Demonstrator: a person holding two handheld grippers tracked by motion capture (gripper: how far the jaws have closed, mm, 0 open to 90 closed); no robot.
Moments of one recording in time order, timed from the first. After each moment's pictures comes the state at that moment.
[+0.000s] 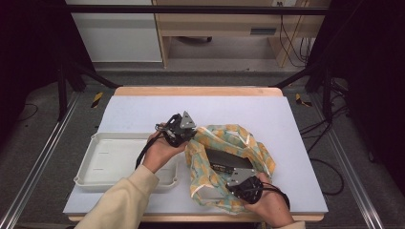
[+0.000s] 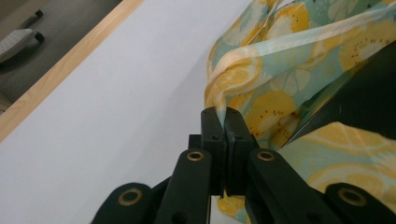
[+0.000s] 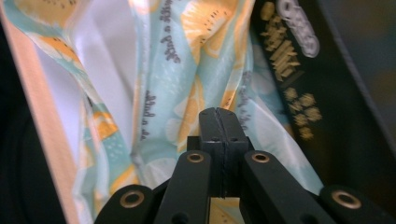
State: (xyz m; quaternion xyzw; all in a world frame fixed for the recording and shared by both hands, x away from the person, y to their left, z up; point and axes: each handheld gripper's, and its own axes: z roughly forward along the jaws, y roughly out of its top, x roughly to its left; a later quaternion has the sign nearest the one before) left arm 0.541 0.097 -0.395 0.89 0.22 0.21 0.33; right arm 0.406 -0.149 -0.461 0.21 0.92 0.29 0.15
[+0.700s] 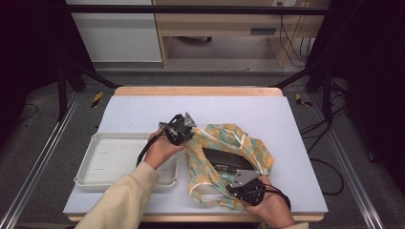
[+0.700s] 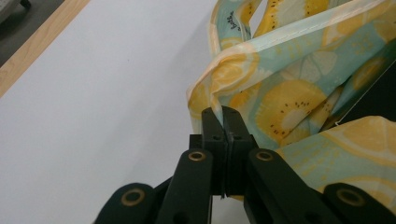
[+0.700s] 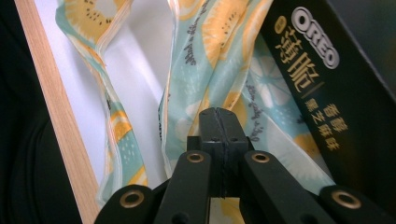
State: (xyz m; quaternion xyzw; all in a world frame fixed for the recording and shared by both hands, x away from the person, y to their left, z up) left arm 0.562 0.096 -0.416 0.91 0.24 0.20 0.28; right arm 0.400 -0.153 -0.464 0.22 0.91 0.32 0.14
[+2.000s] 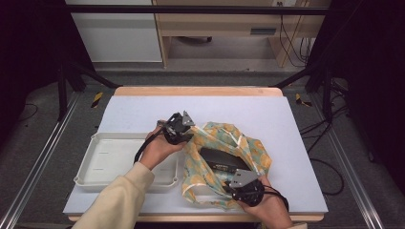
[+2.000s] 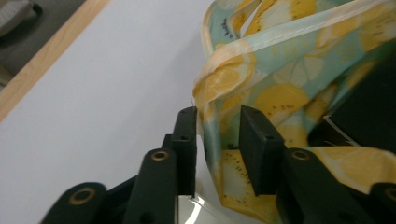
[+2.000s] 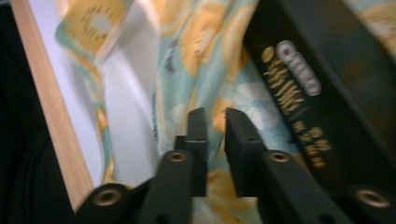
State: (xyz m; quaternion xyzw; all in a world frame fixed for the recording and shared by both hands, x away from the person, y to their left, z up) left arm 0.550 0.104 -0.402 0.90 0.24 0.21 0.30; right arm 0.396 -0.149 -0.457 0.22 0.90 0.35 0.16
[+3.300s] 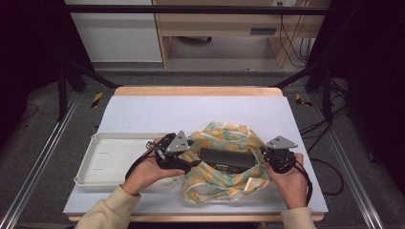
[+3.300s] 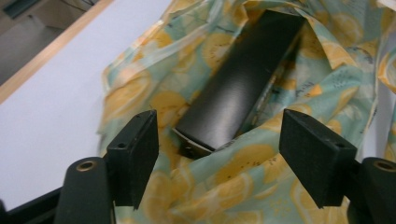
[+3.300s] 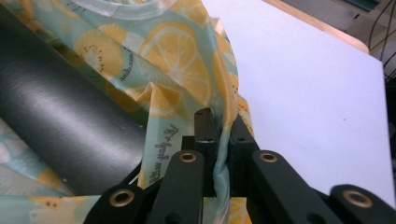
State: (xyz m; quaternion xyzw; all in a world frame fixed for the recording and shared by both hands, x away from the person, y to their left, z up) left arm 0.479 0.111 -0.397 0.89 0.12 0.15 0.41; right arm 0.459 -0.230 -0.425 0.43 0.79 0.31 0.31
